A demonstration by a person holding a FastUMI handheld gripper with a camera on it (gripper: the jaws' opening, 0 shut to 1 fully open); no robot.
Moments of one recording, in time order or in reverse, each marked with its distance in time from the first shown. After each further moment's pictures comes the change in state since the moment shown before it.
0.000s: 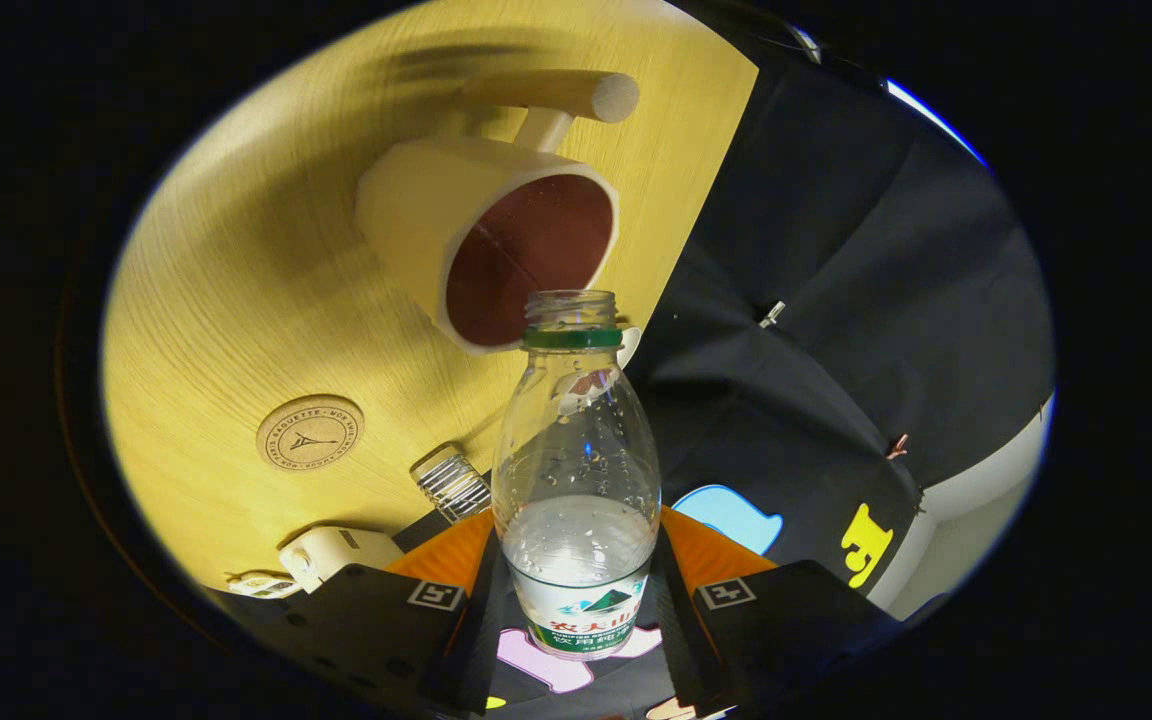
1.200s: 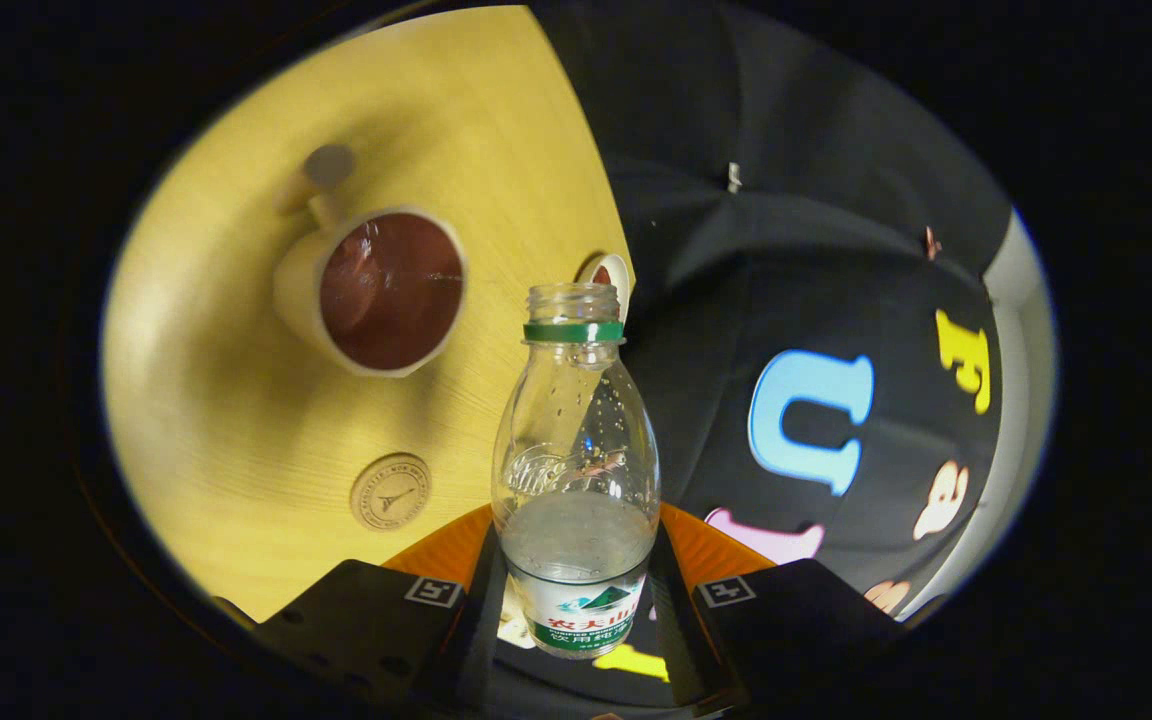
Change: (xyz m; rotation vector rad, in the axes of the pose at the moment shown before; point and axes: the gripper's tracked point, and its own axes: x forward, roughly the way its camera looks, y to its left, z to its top) arm -0.032 0.017 -0.033 0.697 0.186 0.165
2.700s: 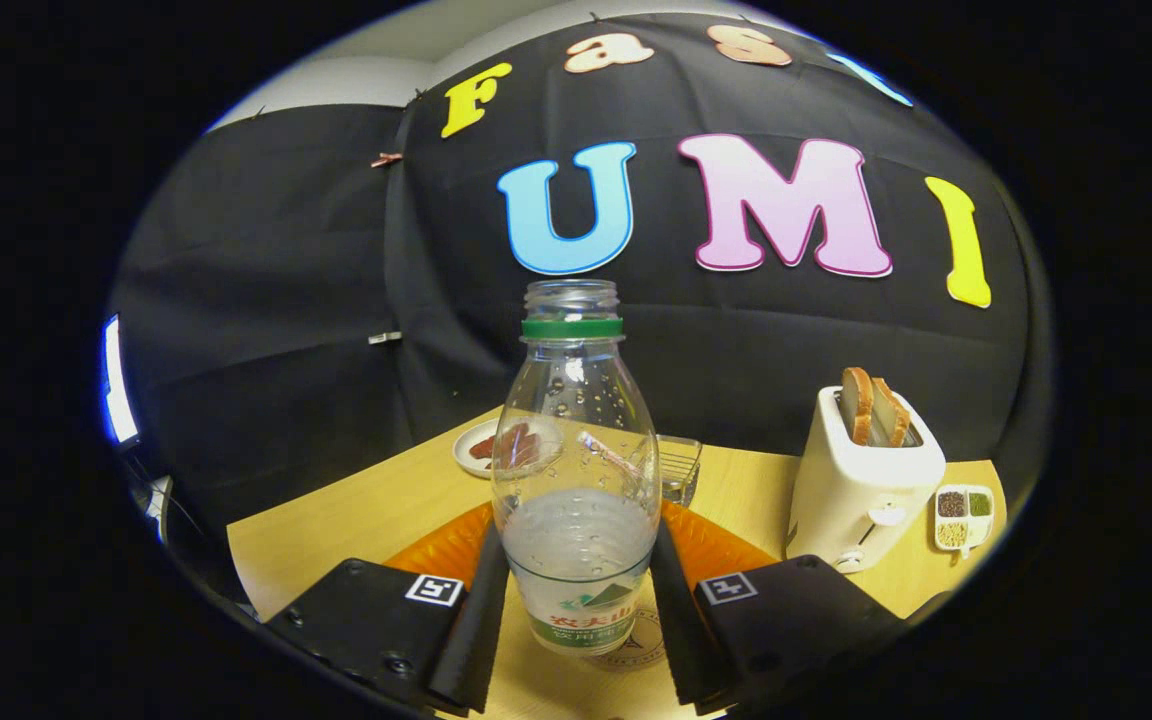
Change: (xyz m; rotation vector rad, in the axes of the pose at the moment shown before) arm 0.051 -0.030 -0.069 1.688 -0.351 0.021
